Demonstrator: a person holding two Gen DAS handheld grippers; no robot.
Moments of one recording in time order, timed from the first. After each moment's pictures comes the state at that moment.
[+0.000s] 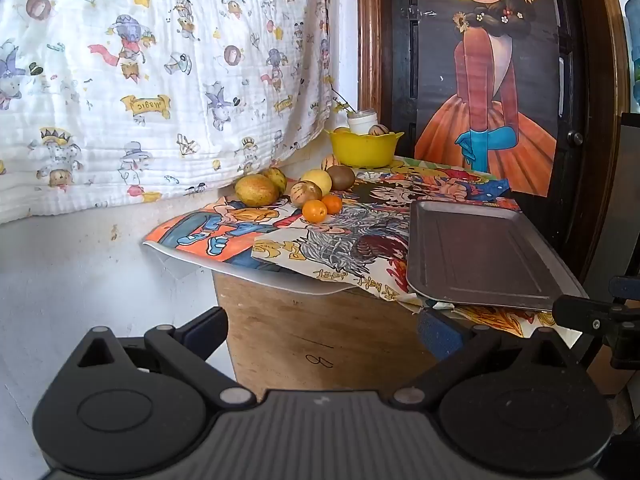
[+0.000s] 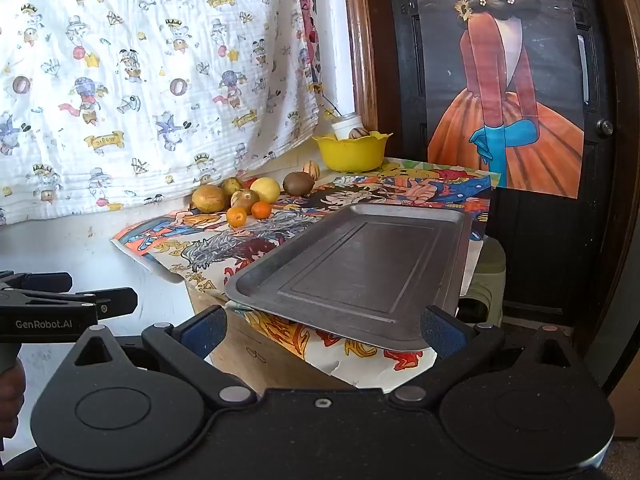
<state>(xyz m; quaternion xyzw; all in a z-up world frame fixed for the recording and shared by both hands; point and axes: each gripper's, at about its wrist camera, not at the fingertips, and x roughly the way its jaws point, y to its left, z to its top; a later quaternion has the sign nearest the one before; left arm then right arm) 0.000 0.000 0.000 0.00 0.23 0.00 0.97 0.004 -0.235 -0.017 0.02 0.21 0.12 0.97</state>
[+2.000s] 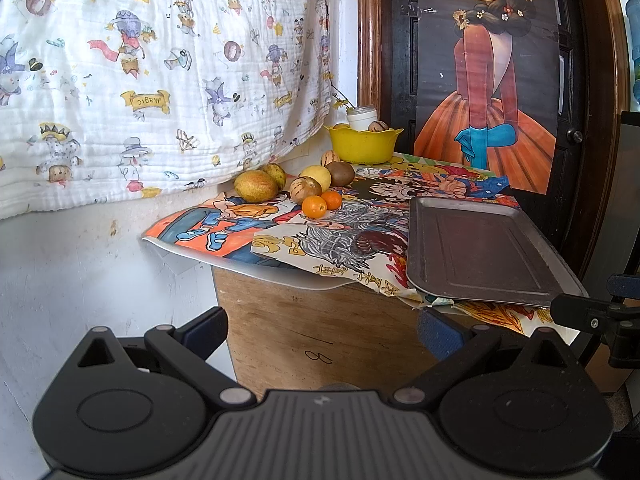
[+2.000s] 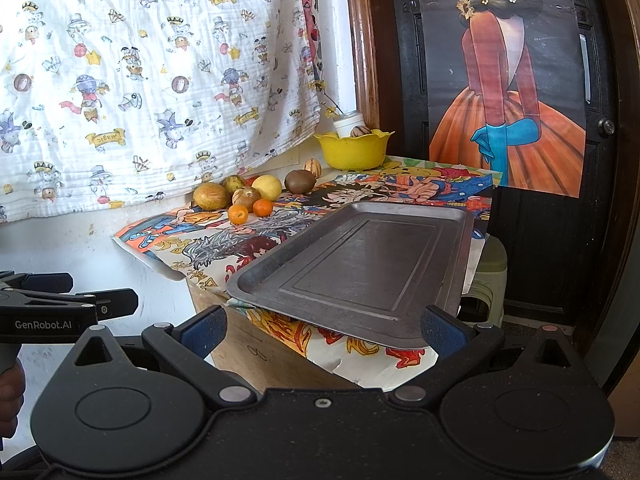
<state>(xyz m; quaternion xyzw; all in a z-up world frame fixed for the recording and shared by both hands) 0.000 0.000 0.000 0.00 0.24 0.00 0.97 0.004 -0.234 -0.018 0.02 0.22 0.12 0.97</state>
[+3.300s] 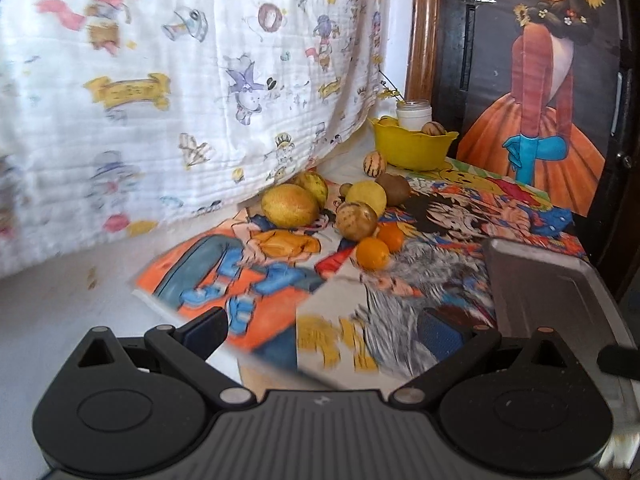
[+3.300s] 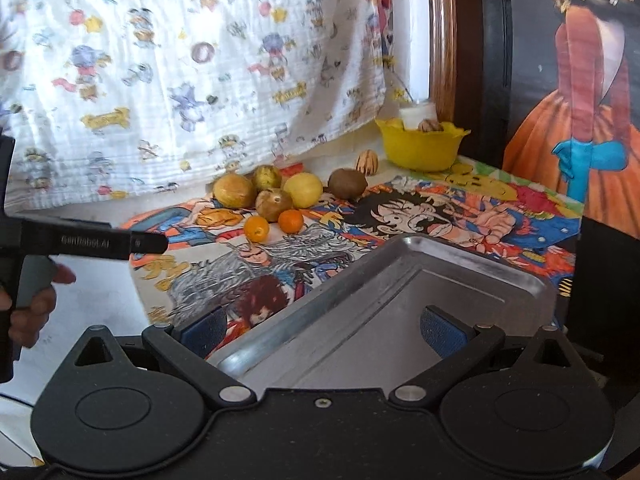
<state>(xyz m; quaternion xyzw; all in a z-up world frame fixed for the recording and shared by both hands) 0.144 0.055 0.018 -0.04 0.28 0.03 0.96 0.156 -0.216 0.013 -0.04 0.26 0.22 0.94</state>
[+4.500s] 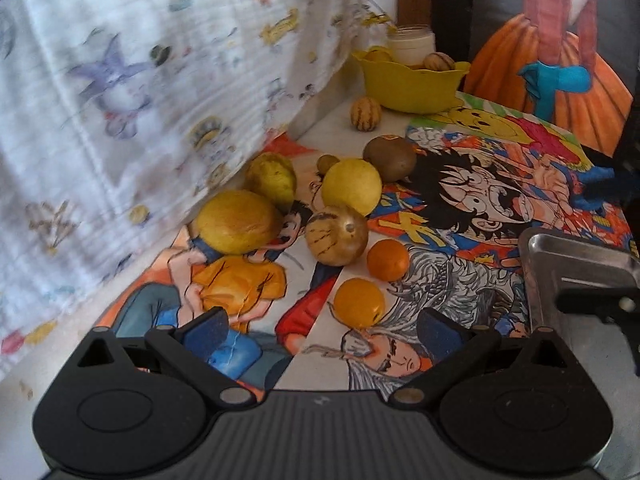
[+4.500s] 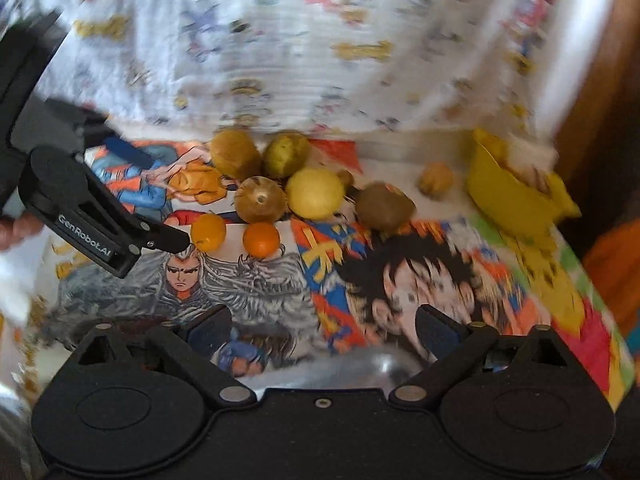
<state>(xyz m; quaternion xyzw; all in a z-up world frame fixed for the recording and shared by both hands) 0.288 0.023 0.018 0.03 0.39 0.02 0.92 0.342 -0.171 0.038 -0.27 0.29 0.37 0.84</state>
